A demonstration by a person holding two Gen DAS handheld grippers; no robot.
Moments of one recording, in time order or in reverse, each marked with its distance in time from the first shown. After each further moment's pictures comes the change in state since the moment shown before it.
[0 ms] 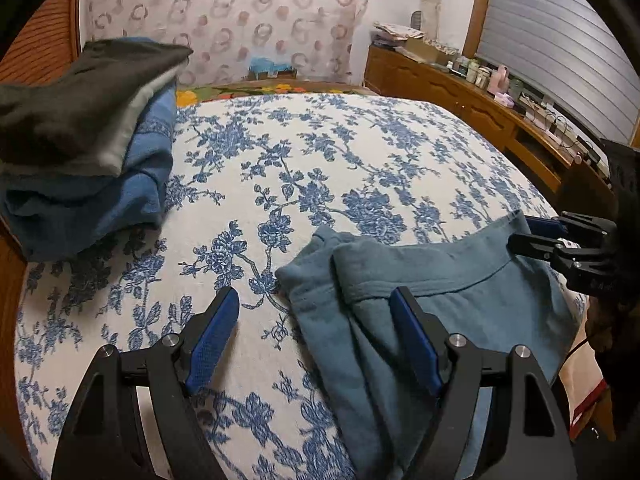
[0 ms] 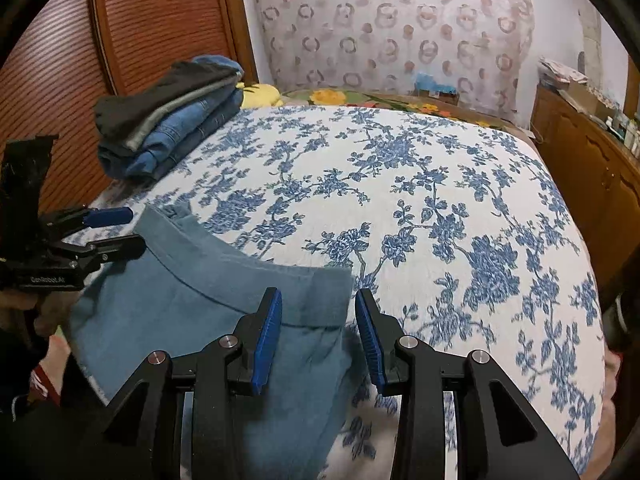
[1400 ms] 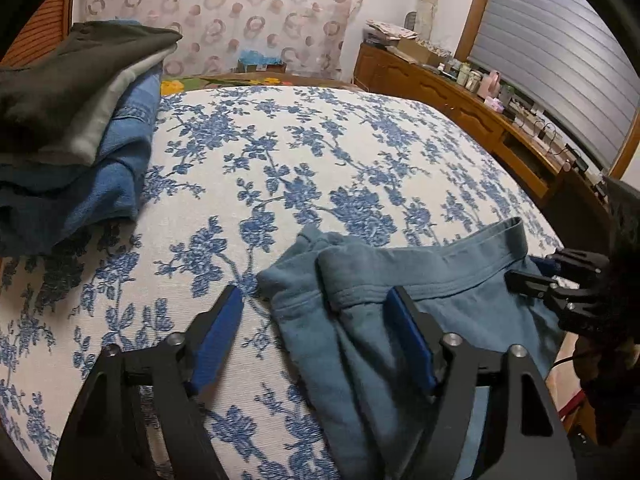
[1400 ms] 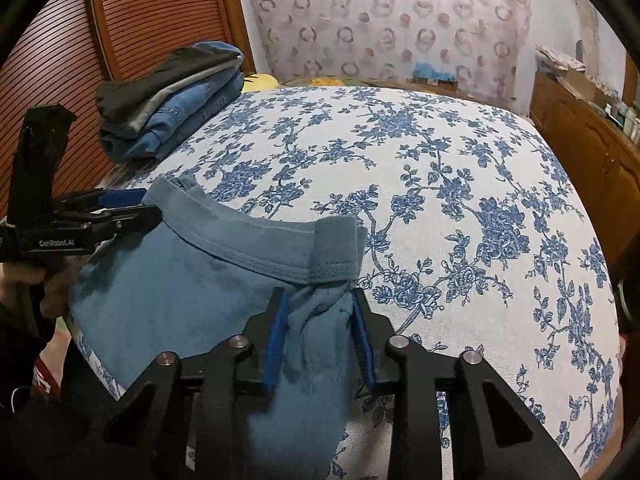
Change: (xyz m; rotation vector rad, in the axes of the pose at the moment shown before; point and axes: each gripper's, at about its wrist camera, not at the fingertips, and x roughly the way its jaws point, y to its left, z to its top) left arm 0.009 0.000 0.003 -0.034 0.012 -0.081; right arm -0.003 0.004 -0.024 0.033 0.024 0.033
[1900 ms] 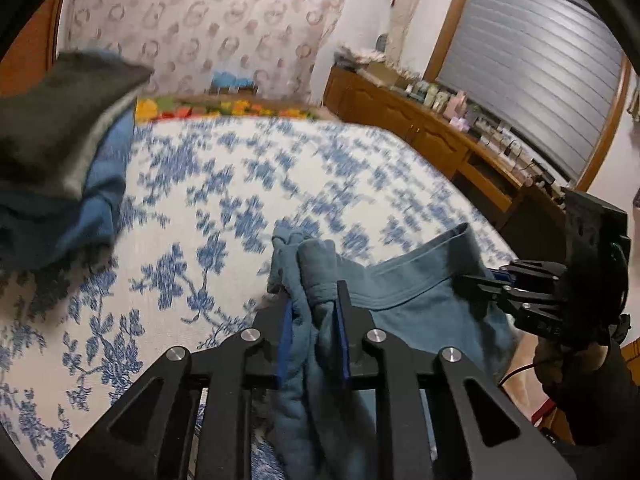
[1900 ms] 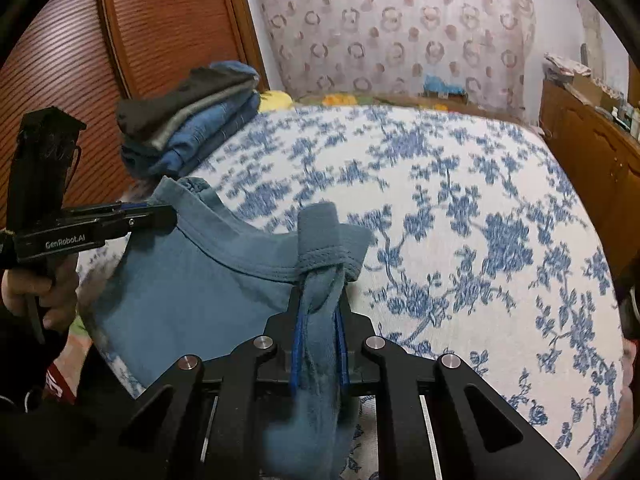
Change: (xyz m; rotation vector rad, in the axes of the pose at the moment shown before) left arm -0.038 -0.024 0.004 0.022 -0.102 -0.111; right arm -0.026 0.003 0.002 -0.002 -0.086 0.047
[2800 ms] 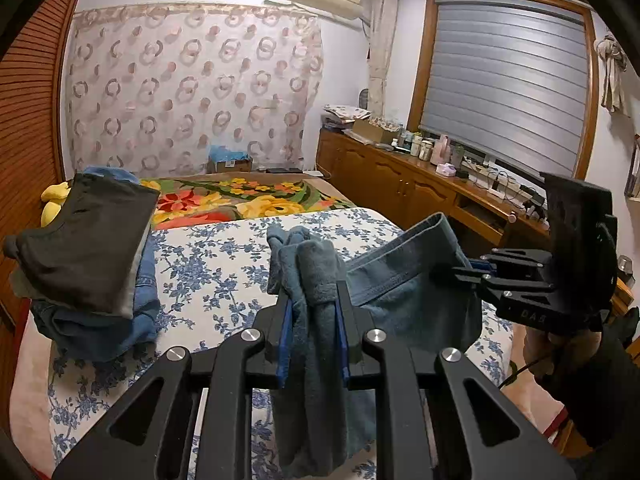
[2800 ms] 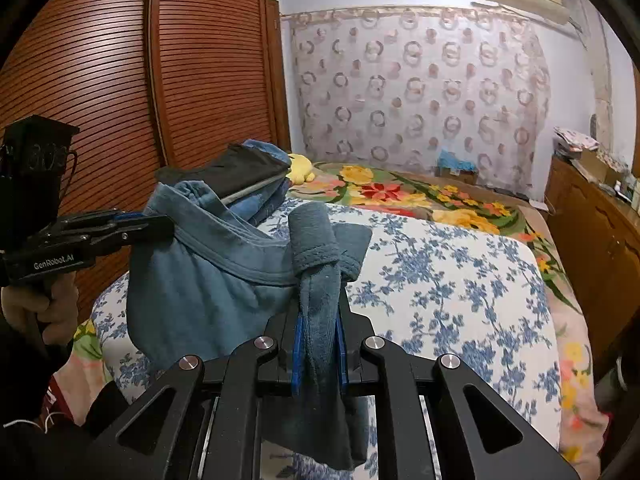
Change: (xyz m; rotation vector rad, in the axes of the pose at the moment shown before) left arm -0.066 -0.019 0.043 0.104 -0.214 0.031; right arm -0.054 0.023 0.044 -0.136 -0.188 0.003
